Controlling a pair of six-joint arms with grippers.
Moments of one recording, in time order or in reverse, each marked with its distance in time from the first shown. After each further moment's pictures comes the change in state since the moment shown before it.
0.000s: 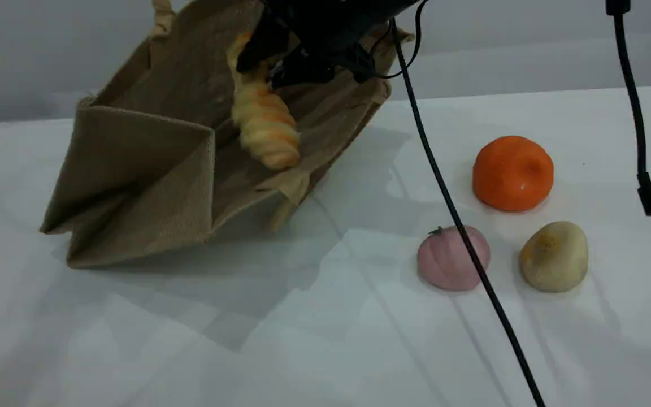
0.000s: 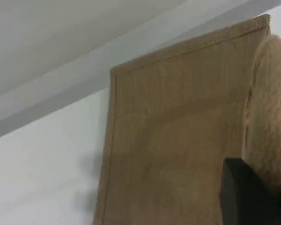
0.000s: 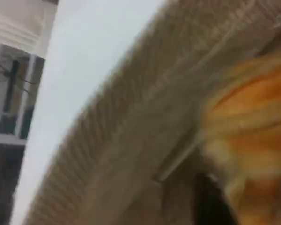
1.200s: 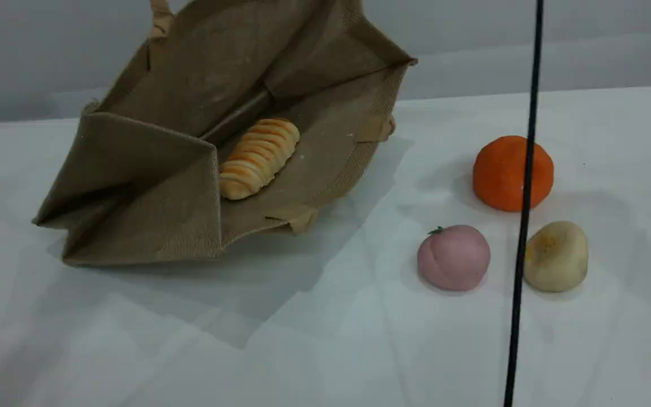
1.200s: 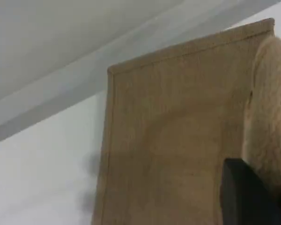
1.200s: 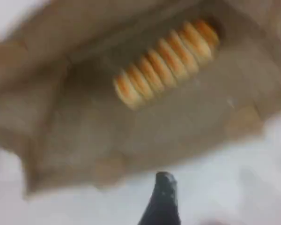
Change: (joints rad) left arm 0.000 0.001 0.000 0.001 0.000 0.025; right arm -0.261 -0.309 0.000 -0.601 0.481 -0.078
